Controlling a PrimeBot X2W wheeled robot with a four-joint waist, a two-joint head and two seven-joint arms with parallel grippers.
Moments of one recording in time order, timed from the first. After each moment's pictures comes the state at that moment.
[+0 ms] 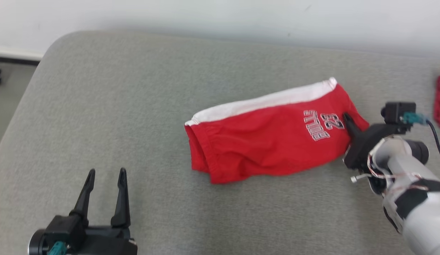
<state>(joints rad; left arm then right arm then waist) -0.12 0.08 -0.01 0.16 -0.21 -0.13 -0.26 -0.82 -0.44 0.56 1.01 0.82 0.13 -0.06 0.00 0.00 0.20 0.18</state>
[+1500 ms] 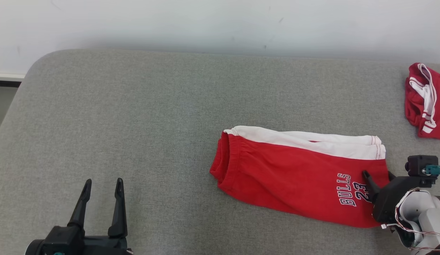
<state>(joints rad) -0.06 0.08 0.01 0.13 -0.17 -0.13 -0.26 -0.36 -0.43 0.04 0.64 0.44 0.13 0.23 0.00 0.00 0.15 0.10</state>
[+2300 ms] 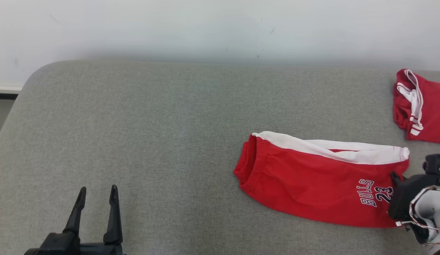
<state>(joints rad) -0.04 0.07 0.04 0.13 -0.17 -0.13 -0.26 -0.39 -0.48 0.00 0.74 0.43 0.13 0.22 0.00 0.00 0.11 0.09</state>
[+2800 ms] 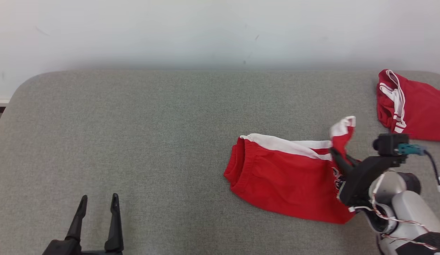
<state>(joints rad) 0.00 0.07 0.05 0.13 -0.16 -0.13 -0.26 -0.39 -0.36 0.12 0.40 0.57 0.13 0.32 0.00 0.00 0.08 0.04</state>
